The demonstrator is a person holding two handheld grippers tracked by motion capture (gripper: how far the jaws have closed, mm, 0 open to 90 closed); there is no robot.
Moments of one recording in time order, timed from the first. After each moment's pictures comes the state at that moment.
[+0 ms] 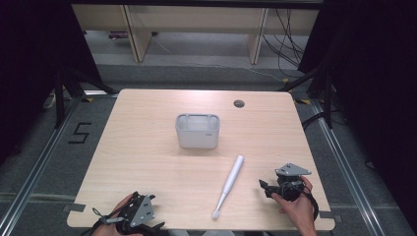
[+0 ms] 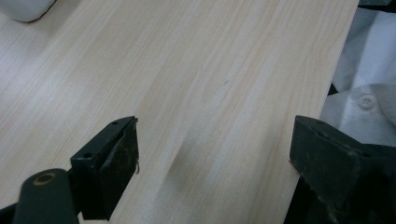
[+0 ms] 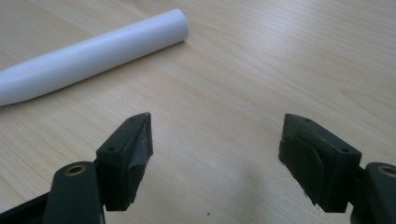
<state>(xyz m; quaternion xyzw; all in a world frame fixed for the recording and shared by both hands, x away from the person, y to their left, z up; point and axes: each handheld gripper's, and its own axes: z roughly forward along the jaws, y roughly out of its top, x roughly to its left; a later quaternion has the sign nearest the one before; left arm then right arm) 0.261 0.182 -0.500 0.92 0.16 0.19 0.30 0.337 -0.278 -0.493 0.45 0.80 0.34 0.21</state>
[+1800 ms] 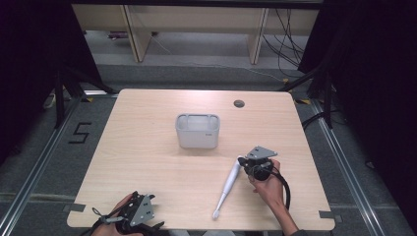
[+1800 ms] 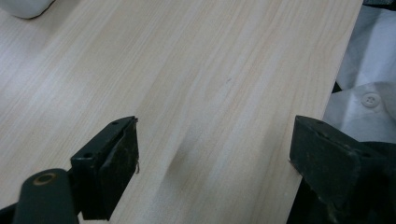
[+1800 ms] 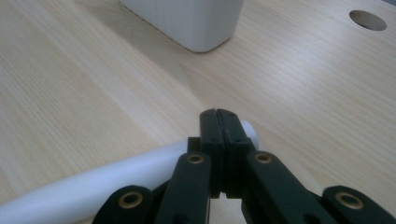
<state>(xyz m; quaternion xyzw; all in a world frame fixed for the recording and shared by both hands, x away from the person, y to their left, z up) 0.263 0.182 -0.502 0.92 0.17 0.19 0.30 0.391 -0.204 -0.486 0.35 0.83 0.37 0.22</state>
